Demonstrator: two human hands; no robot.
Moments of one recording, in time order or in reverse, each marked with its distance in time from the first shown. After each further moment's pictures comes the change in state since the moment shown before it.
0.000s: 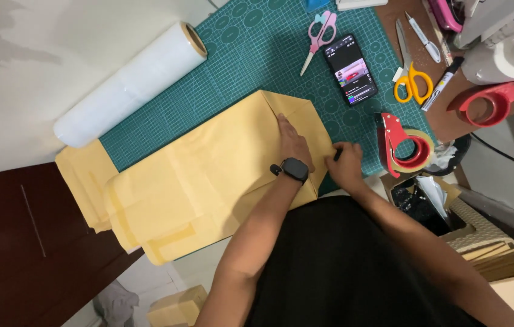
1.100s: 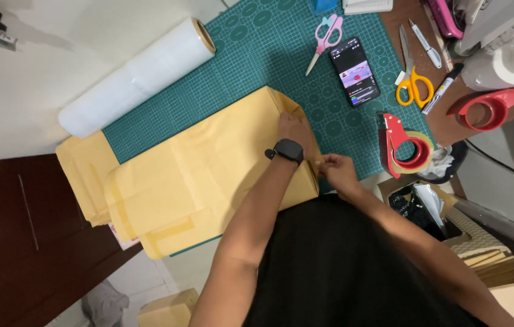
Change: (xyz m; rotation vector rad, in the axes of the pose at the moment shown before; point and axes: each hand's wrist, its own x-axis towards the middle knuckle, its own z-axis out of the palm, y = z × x) left_hand 0.030 0.032 -0.008 0.078 -0.064 -0.445; right_hand -0.034 -0.055 -0.014 0.780 -0.263 0.352
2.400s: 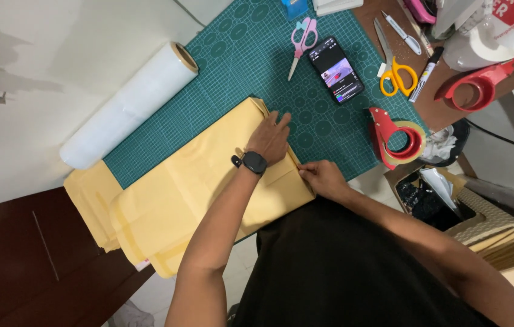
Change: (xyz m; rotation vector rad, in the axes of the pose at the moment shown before) left_hand 0.054 -0.070 0.081 -0.380 0.753 0.770; right_hand -0.028 -0.033 0.010 -0.578 -0.137 -0.182
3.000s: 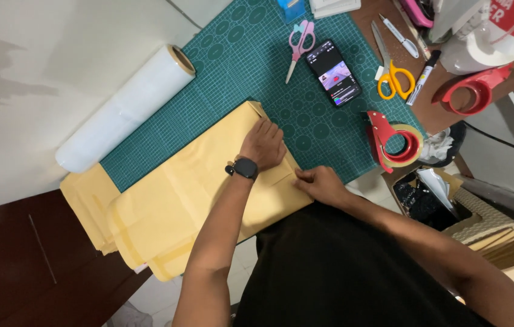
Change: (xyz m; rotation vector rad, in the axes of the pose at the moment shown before) left_hand 0.002 -0.006 0.050 -0.108 0.702 -0.016; right_hand -0.018 -0.031 -0.019 -0.013 -0.082 -0.050
